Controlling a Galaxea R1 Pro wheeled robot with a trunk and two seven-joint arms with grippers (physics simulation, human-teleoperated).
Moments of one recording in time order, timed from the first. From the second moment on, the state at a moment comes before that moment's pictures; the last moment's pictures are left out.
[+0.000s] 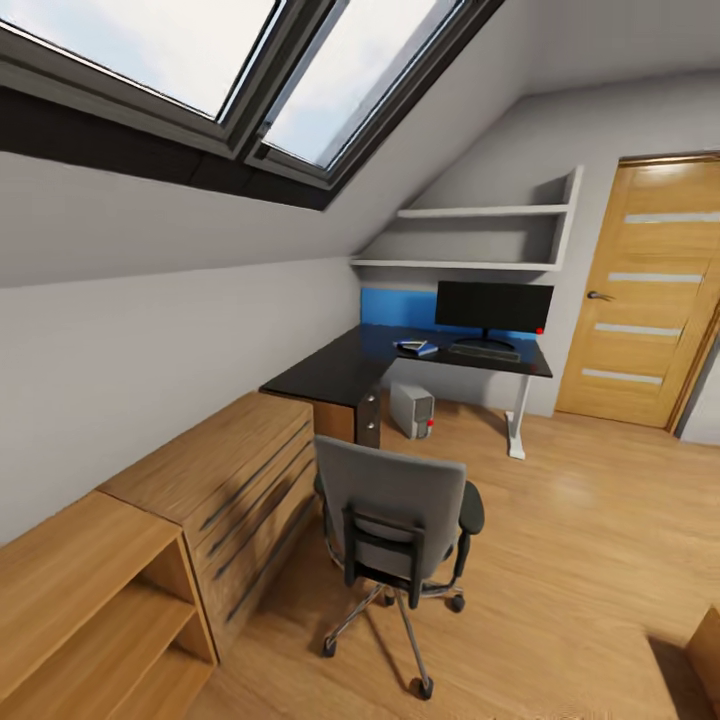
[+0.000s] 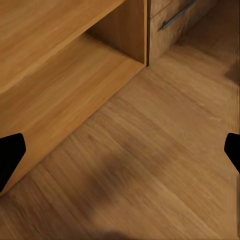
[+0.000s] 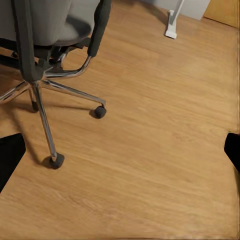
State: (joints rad) left arm 0.02 0.01 -0.07 -0.18 0.30 -0.76 0.23; right arm -0.24 0.01 0.63 0.02 -0.42 -0.90 -0.38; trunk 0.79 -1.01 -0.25
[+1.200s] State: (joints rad) left arm 0.02 0.01 -0.07 -0.18 0.30 -0.76 0.23; right arm -0.24 0.01 0.62 0.02 -0.42 -0.90 -0.38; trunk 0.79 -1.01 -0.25
